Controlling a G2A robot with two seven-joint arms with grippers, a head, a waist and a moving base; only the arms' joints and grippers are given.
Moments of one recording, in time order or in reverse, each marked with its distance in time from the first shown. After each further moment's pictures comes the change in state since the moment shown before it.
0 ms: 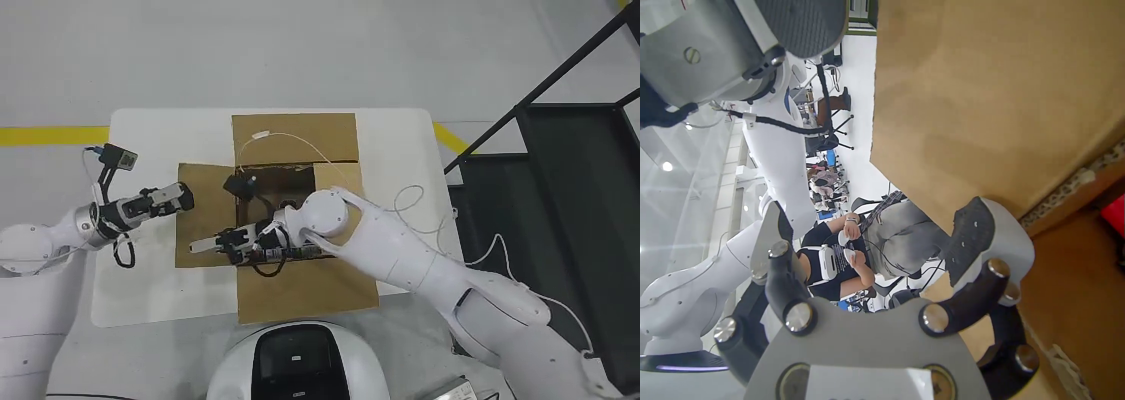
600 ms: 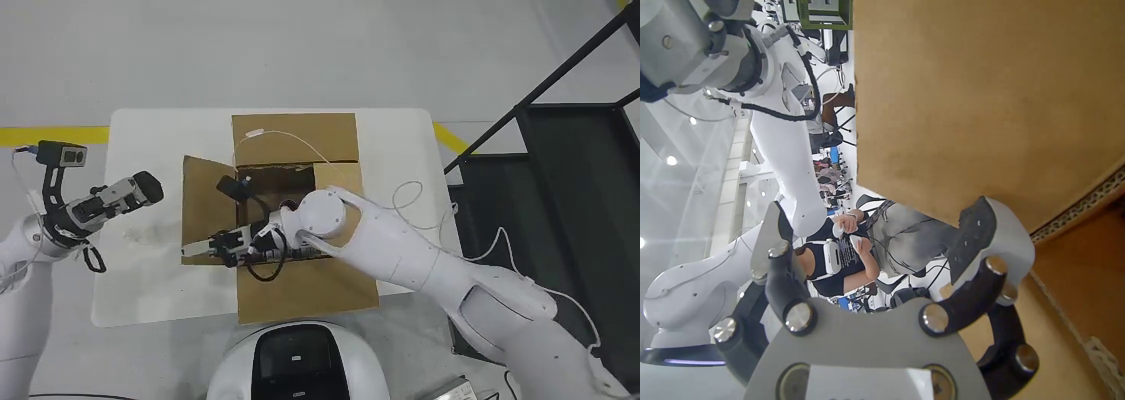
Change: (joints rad) left arm 0.124 0.019 -0.188 -0.153 -0.086 -0.008 0.006; right arm 0.065 0.000 -0.088 -0.038 0.067 0.025 -0.052
